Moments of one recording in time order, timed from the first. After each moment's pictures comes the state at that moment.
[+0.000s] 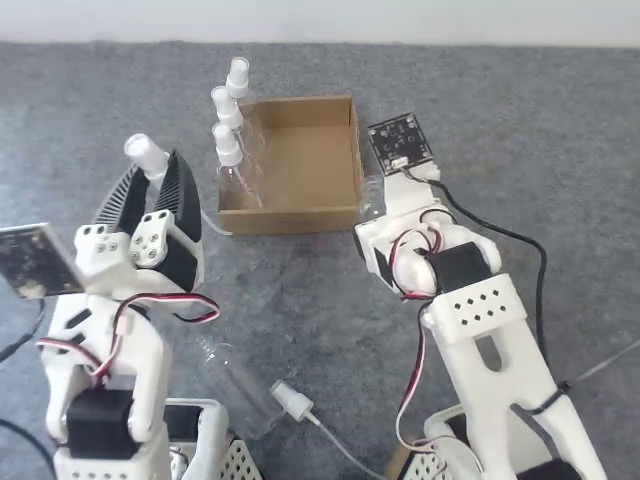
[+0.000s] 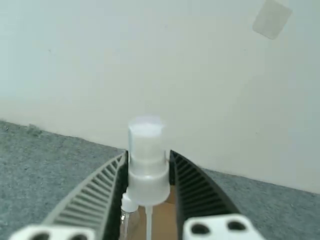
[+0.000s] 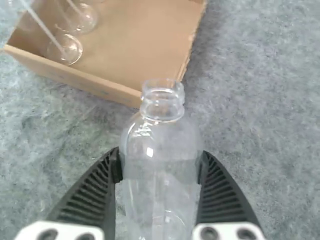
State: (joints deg) left arm -4.5 -78.5 47.2 50.9 21.8; right arm -24.3 -34.5 37.4 56.9 1.0
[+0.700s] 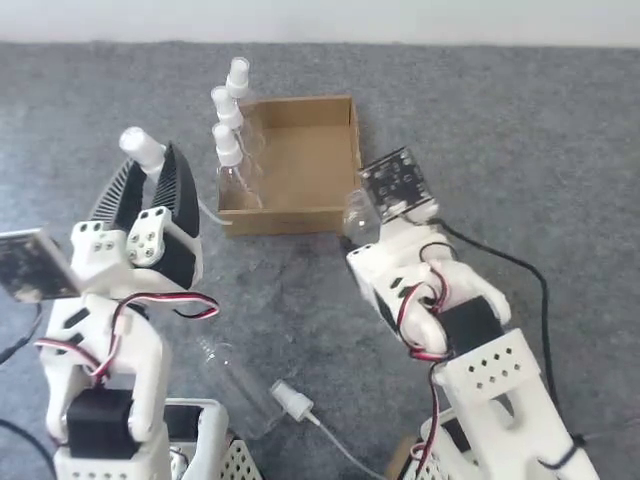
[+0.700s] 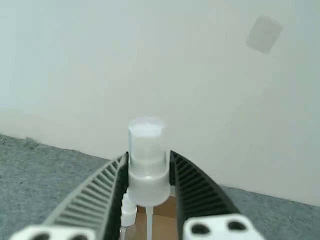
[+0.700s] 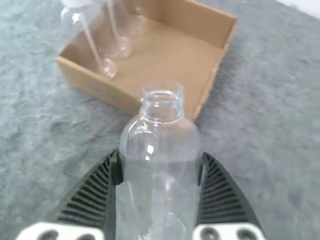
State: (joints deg) left arm -4.5 -78.5 47.2 48.0 22.3; right arm -29.8 -51.7 49.8 51.6 3.6
